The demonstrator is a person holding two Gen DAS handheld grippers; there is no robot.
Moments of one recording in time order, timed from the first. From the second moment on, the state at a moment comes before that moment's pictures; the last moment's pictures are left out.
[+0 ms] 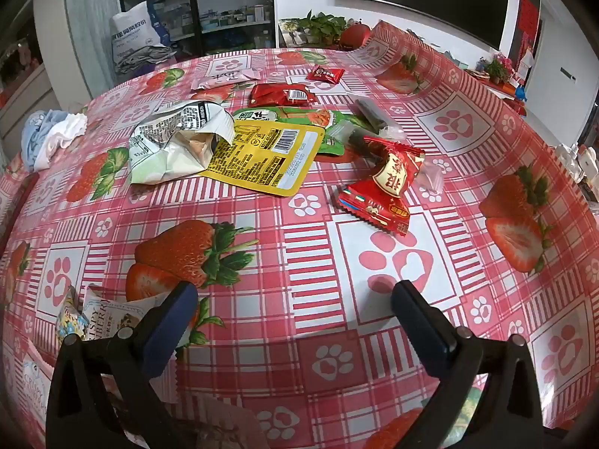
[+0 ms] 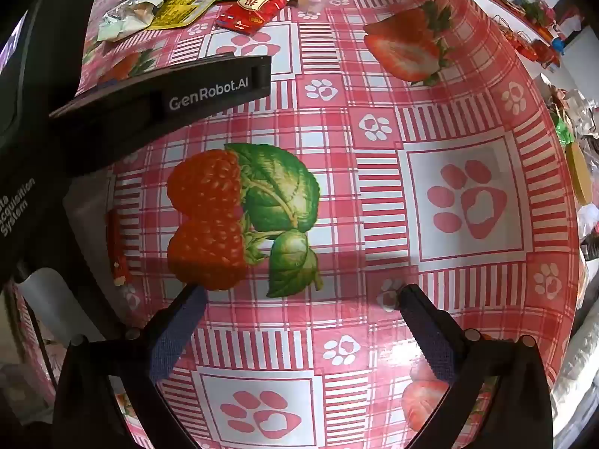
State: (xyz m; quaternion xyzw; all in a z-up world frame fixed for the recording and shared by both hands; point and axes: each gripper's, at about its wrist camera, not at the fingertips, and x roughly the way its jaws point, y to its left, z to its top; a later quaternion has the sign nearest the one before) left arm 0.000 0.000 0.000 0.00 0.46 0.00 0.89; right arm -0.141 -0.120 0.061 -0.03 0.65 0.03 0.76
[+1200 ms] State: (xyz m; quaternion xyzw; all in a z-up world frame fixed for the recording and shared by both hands) left arm 0.026 -0.001 0.004 0.02 0.58 -0.04 0.81; right arm -0.098 -0.125 0.052 -0.02 0.70 0.06 0.71
